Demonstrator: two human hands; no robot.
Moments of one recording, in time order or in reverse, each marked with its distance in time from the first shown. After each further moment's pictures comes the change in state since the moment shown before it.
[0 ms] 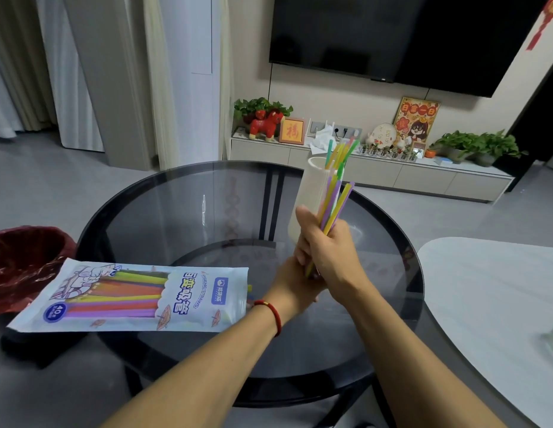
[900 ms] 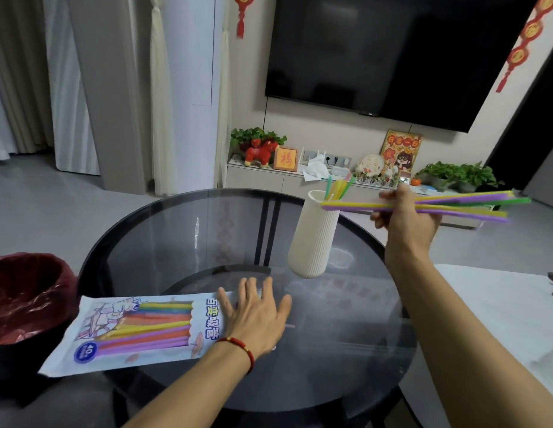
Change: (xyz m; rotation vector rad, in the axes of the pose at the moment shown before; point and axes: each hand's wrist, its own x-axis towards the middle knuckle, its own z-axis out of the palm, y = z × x) left_hand -0.008 -0.035 -0.053 0.953 0.001 -0.134; right_hand 0.064 -0.049 -0.080 0.217 0.673 -0.159
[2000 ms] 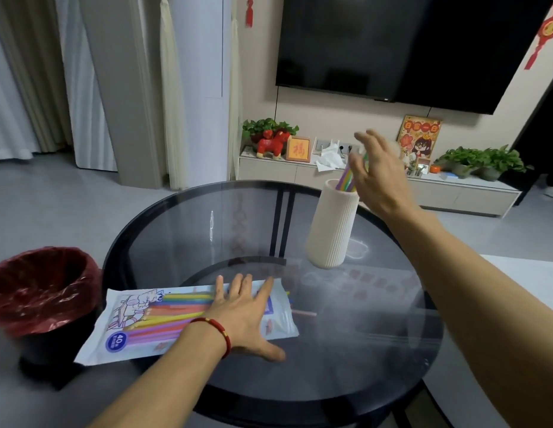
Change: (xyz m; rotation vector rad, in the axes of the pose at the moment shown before) left_hand -0.009 -0.059 -0.036 0.274 -0.333 0.213; right_hand 0.016 -0.010 0.063 -0.985 -0.496 -0.554
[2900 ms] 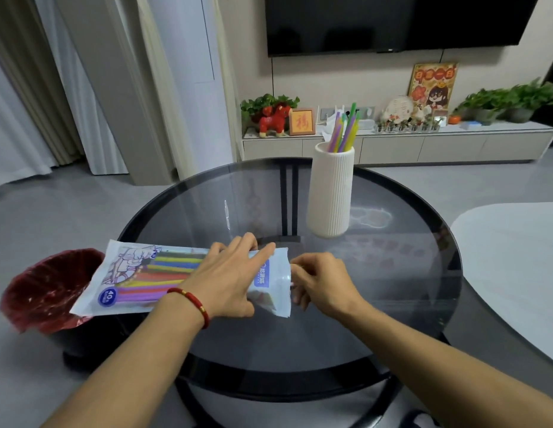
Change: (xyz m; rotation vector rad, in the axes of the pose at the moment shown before) left_hand -0.016 -0.006 -0.035 0.269 0.280 0.197; right_hand -0.190 -0.008 0.098 0.734 -0.522 0.424
